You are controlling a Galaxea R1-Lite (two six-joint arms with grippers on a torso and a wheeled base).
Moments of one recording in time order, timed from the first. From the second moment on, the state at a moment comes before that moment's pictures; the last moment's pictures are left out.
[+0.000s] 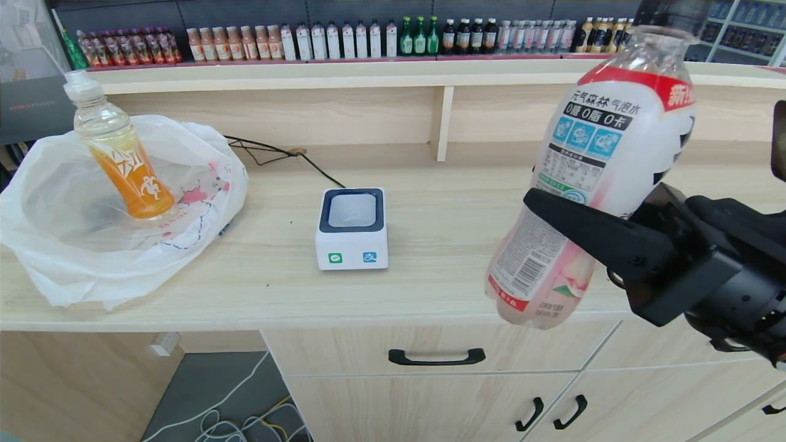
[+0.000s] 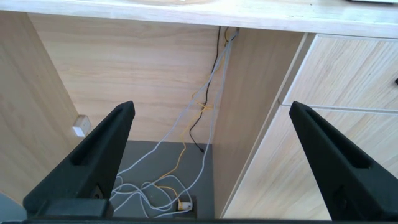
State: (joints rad) left arm 0.00 0.00 0.00 0.00 0.00 0.00; right arm 0.64 1.43 -0.53 -1.32 0.41 0.19
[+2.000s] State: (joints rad) left arm 0.00 0.00 0.00 0.00 0.00 0.00; right arm 0.87 1.58 -0.61 -1.52 0.56 0.58
